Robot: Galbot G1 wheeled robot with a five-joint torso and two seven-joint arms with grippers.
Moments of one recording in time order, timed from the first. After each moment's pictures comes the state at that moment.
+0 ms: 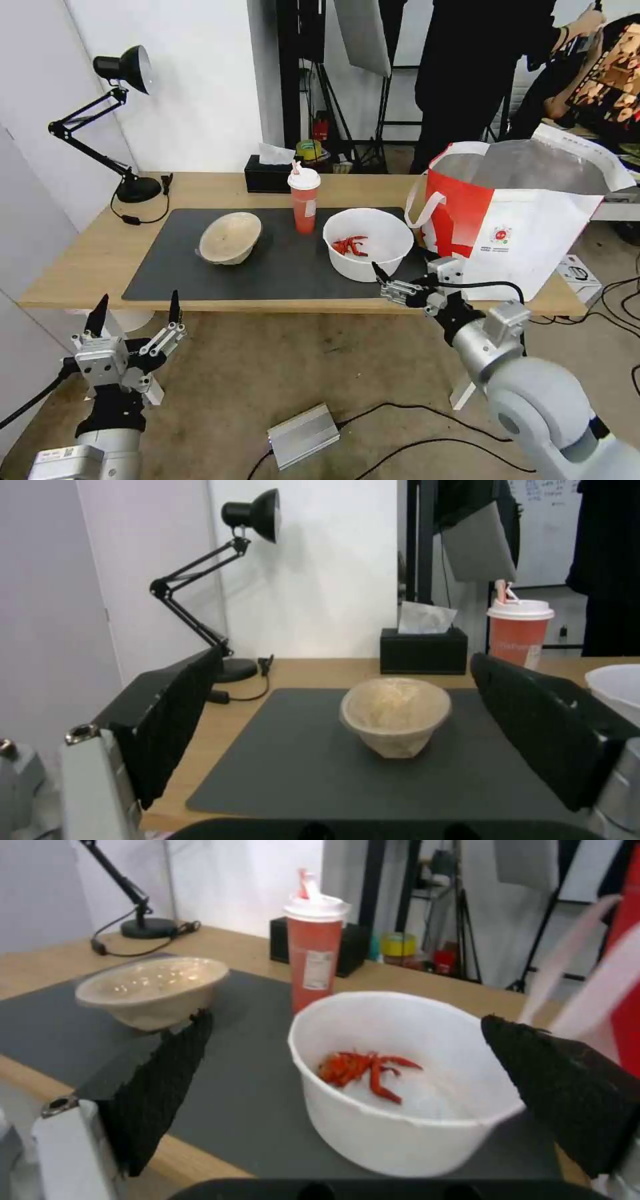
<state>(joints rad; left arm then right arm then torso) 1.90 -1.51 -0.69 -2.50 -0.07 -0.06 -0.10 -1.21 0.92 0.31 2.32 0.57 -0.43 0.14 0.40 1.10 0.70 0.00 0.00</state>
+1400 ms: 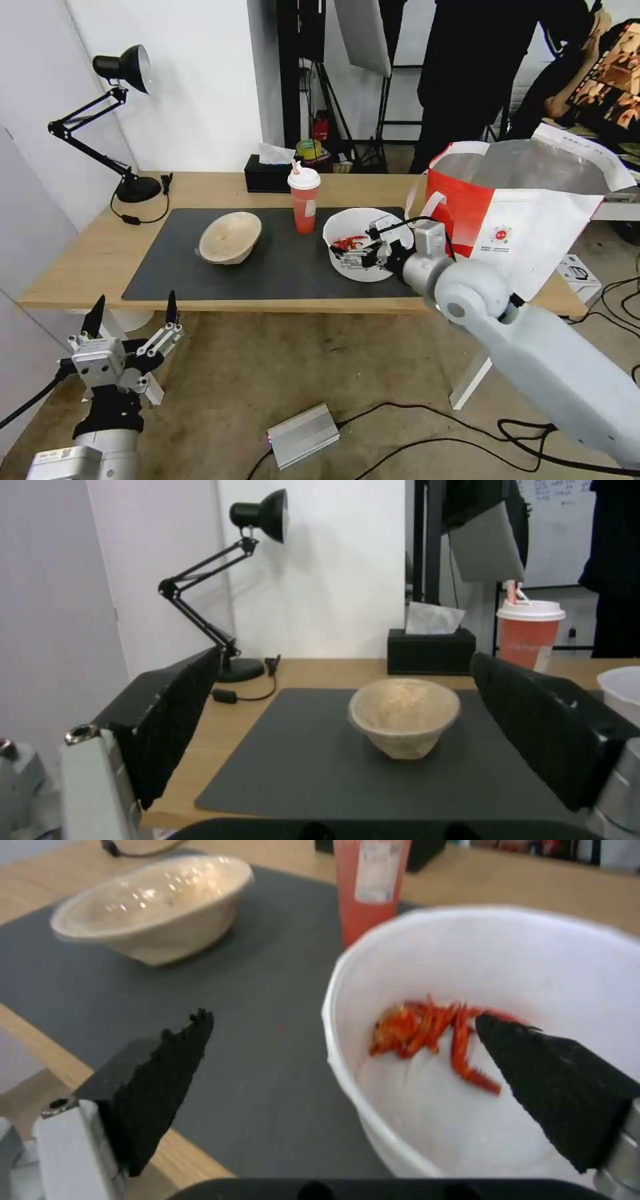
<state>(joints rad) 1.90 -1.52 -0.70 -2.50 -0.07 -0.06 -0.11 -0.56 0.86 -0.14 1.94 1.04 -0.66 0.26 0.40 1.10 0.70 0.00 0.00</state>
